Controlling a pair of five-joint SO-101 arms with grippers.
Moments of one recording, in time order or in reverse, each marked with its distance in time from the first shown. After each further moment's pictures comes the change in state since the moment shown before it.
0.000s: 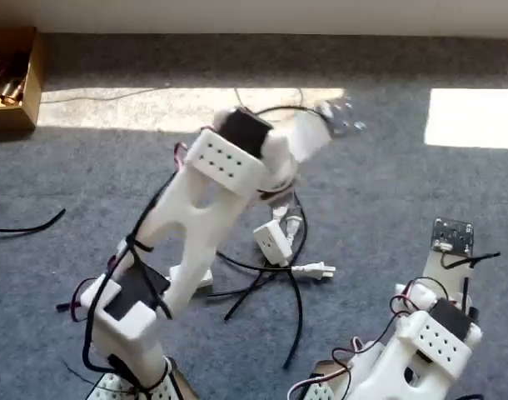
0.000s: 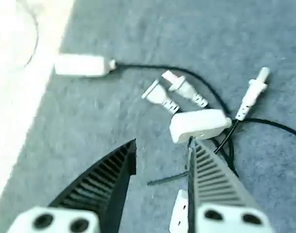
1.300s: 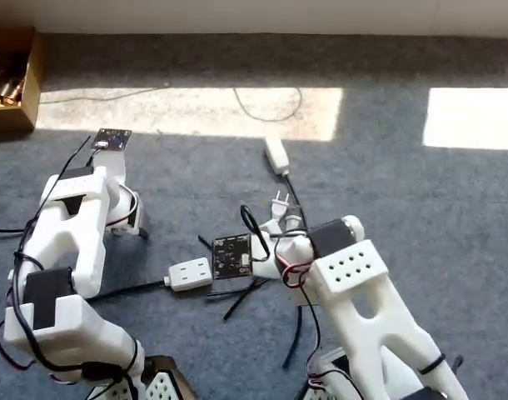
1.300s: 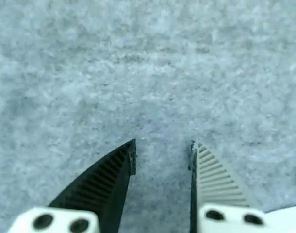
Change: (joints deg) left arm -46.9 -2.4 56.6 -41.9 13.6; right arm -63.1 26.5 -30.6 21.6 43.0
